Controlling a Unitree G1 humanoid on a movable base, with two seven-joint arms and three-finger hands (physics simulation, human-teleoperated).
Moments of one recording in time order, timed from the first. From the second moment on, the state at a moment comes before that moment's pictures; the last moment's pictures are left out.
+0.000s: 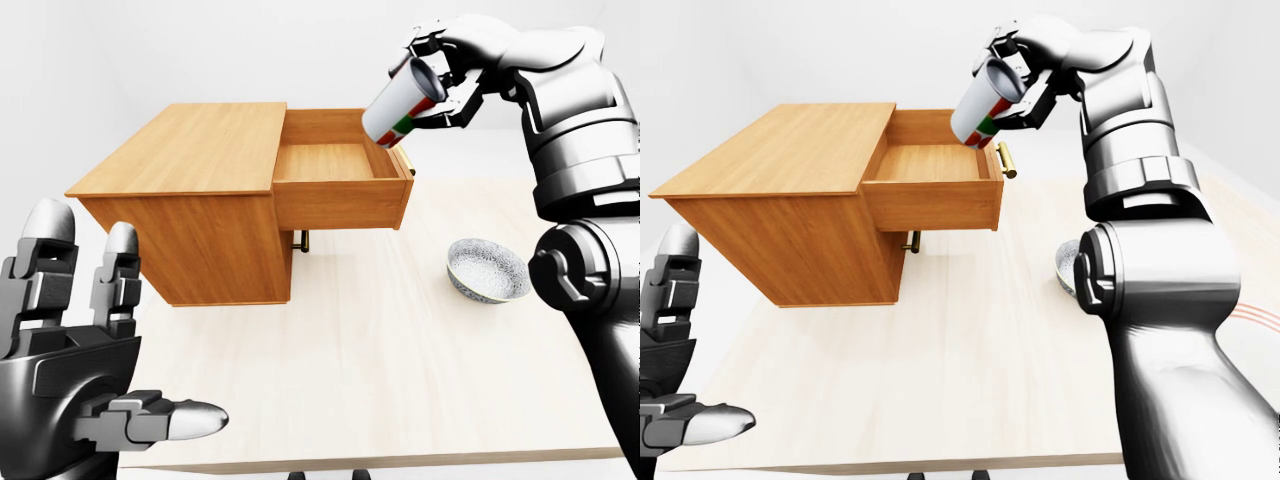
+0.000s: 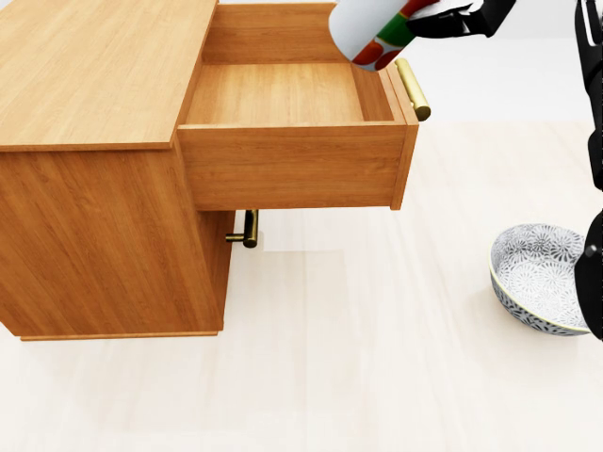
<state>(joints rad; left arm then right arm) 0.46 0.22 0.31 -1.05 -0.60 0.09 -0.01 -1.64 -0.48 -0.07 1.21 -0.48 0.09 0.70</state>
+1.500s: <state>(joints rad) 0.47 0.24 0.32 -1.05 -0.63 0.09 0.00 -1.62 -0.34 -0.03 1.27 -0.60 0.09 0.58</state>
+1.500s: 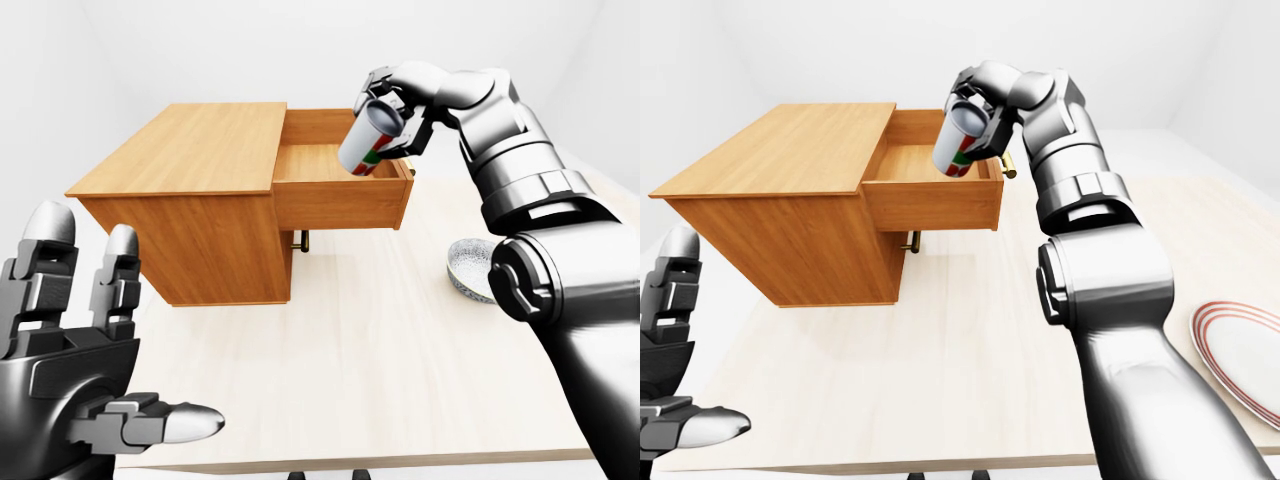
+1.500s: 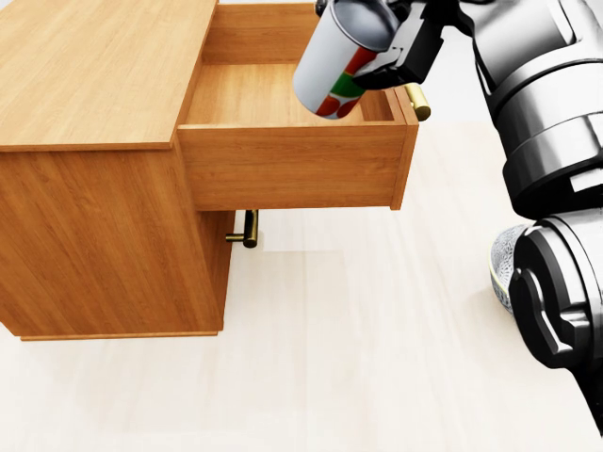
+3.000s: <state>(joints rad) 0.48 0.26 0.32 -1.05 -0.64 0.09 0.01 -1.66 -0.34 -0.03 1.25 -0.69 0.09 0.59</state>
